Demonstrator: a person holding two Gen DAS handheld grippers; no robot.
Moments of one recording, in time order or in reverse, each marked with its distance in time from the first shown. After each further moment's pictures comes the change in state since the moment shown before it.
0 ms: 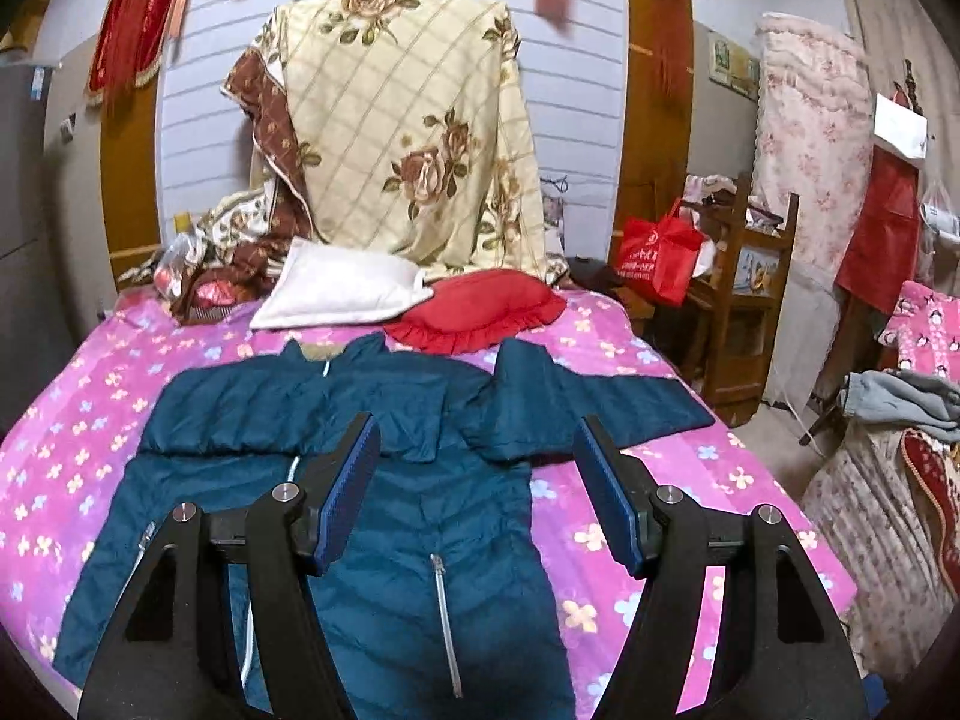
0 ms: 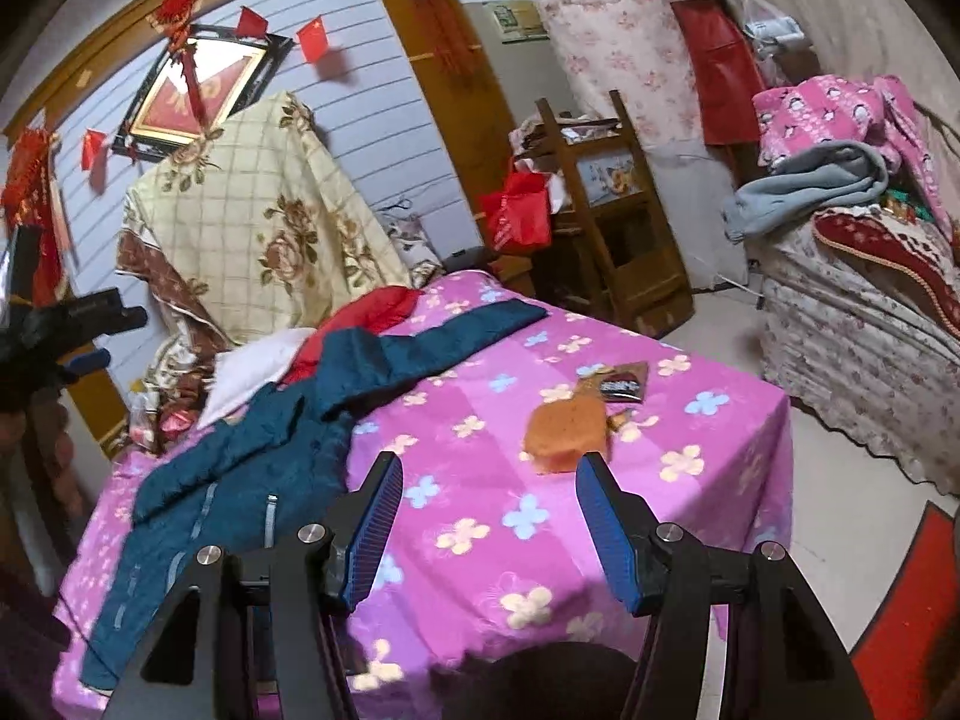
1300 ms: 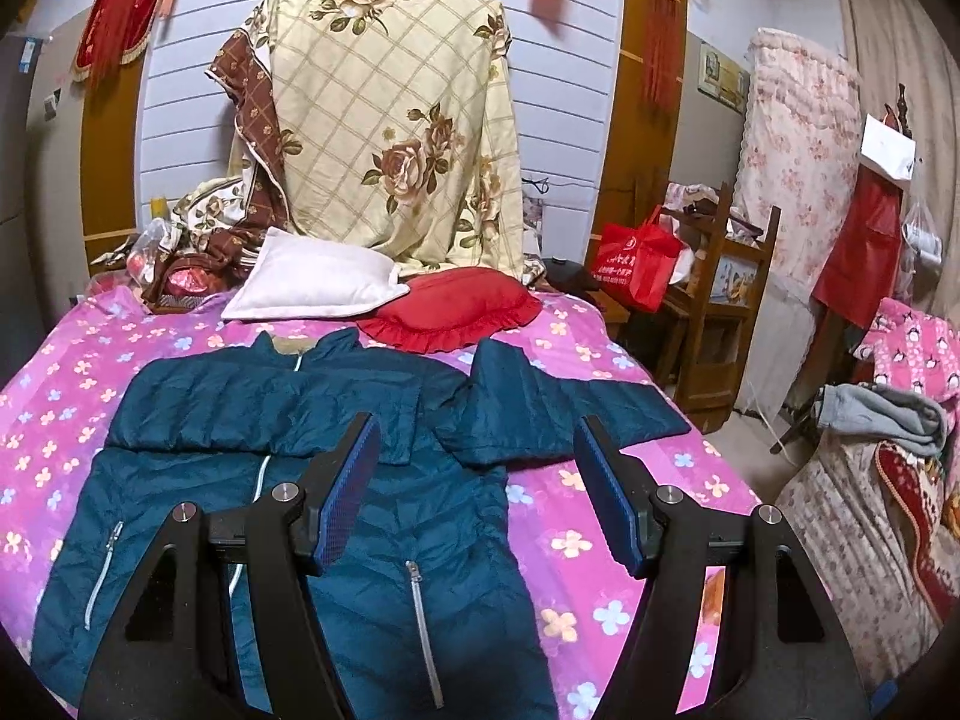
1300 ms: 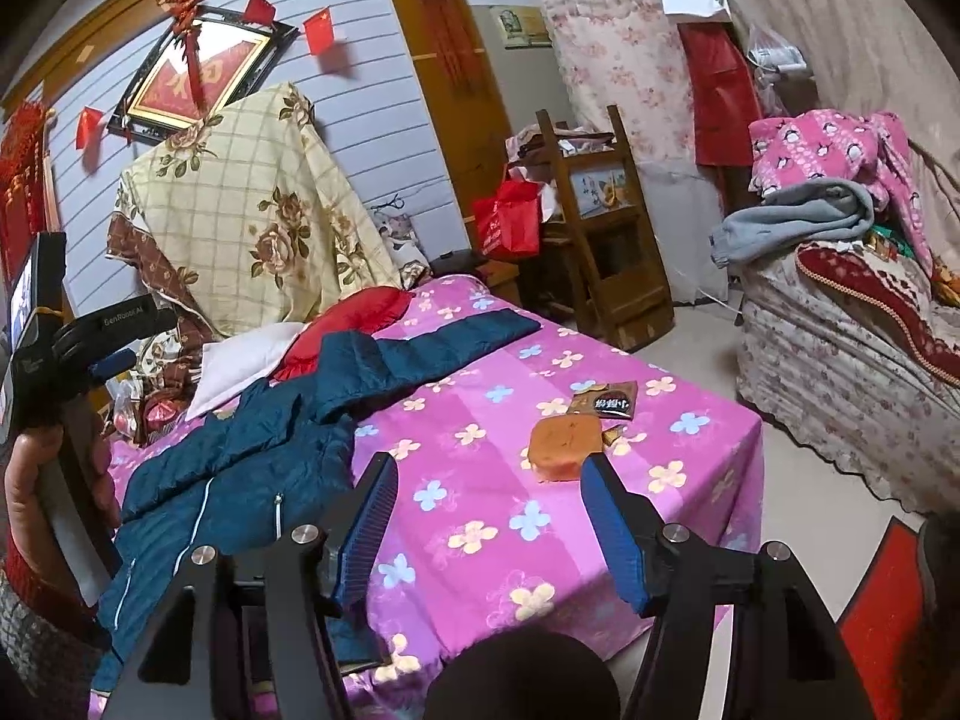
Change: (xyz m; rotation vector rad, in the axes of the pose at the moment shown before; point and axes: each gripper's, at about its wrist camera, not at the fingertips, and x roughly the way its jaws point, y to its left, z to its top) left arm 0.015 0.008 -0.002 -0.045 0.018 -0.079; right arm -0.022 0.037 0.014 -0.046 0.022 -0.082
